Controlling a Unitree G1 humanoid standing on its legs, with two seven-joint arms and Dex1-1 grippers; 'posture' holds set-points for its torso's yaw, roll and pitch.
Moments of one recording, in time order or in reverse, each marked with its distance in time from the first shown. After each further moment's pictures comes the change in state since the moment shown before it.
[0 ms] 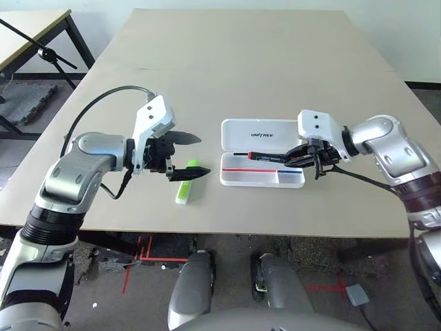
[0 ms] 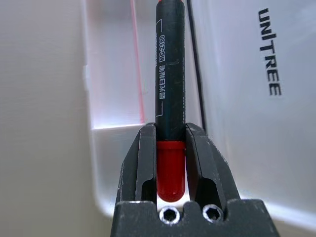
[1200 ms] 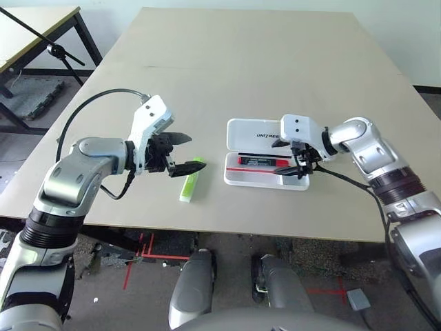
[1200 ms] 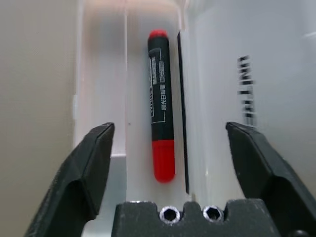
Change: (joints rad) left arm 0.000 -0.066 0.037 -0.064 0.001 0.307 0.319; right arm -0.029 0.008 -0.079 0.053 0.074 -0.061 0.074
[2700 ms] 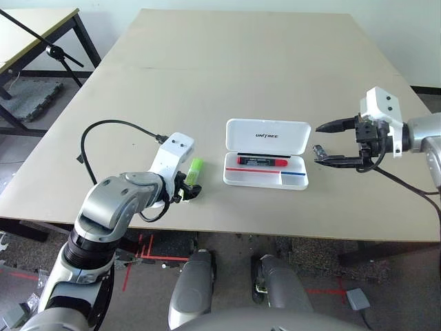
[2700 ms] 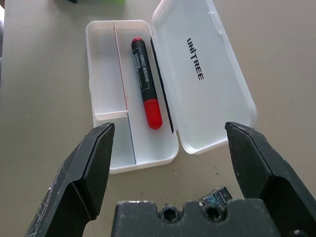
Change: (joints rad) left arm 0.084 -0.192 -0.114 -0.236 0.014 0.592 0.487; right arm 0.140 -0.170 -0.225 0.010 0.204 -0.078 0.064
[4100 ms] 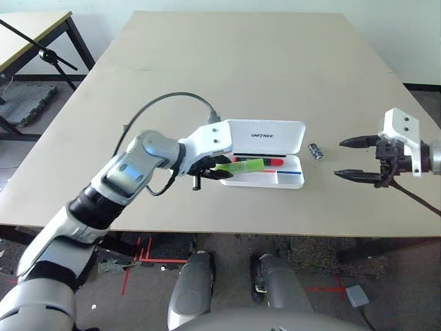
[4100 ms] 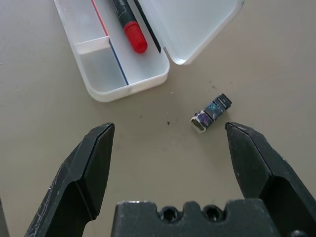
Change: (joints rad) left arm -0.381 0.067 -0.405 0.522 0.310 -1.119 -0.800; right arm 0.251 -0.097 -0.116 -0.052 0.005 -0.014 -0.096
